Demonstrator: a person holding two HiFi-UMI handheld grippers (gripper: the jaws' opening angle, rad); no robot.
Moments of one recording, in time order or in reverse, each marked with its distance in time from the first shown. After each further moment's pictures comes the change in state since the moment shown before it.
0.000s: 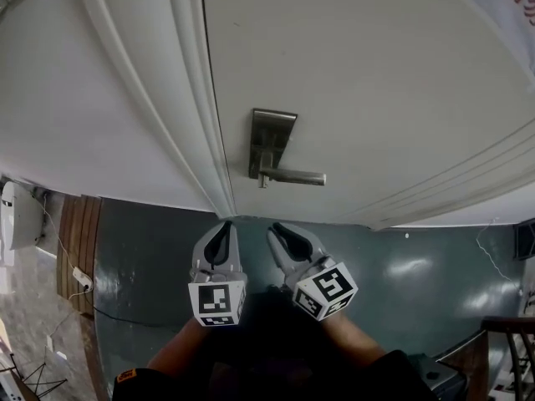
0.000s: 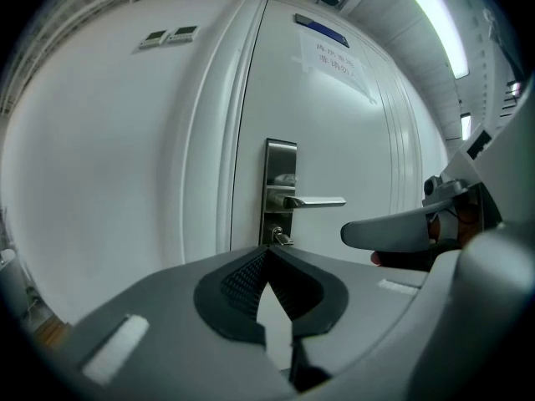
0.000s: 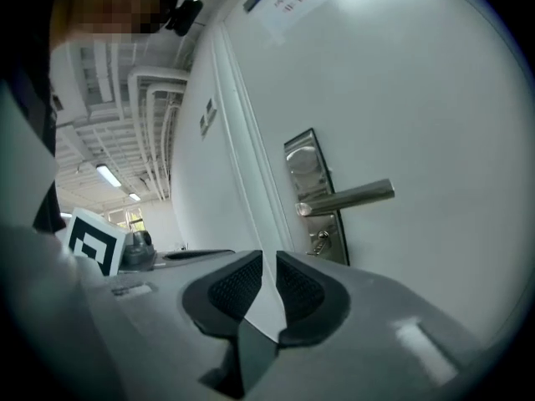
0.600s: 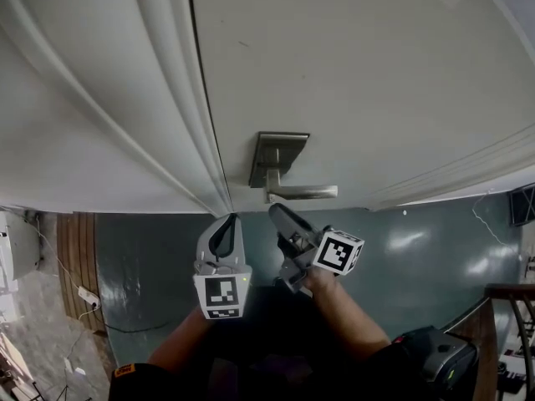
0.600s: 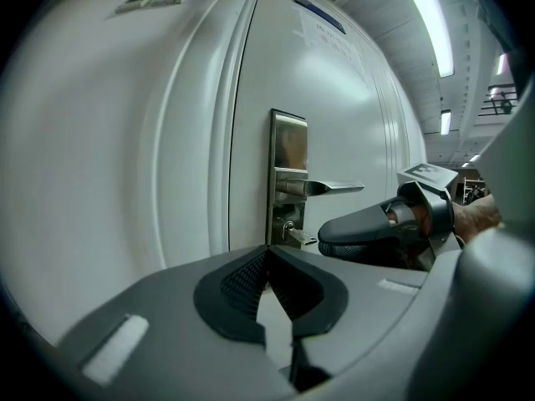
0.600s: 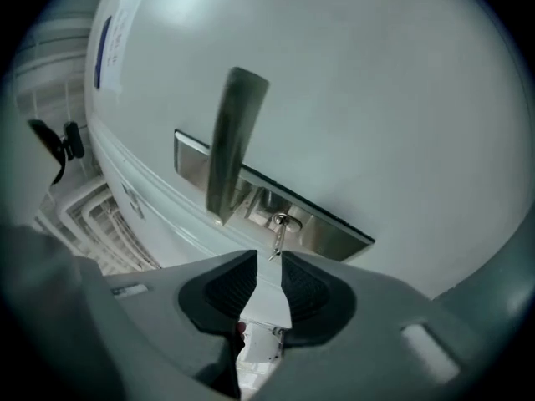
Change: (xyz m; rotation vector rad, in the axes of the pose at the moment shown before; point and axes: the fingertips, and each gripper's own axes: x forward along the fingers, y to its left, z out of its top) left arm 0.064 0.023 -0.006 0.070 0.061 -0.143; right arm 0.072 -0.070 -0.017 0.784 -0.072 0.026
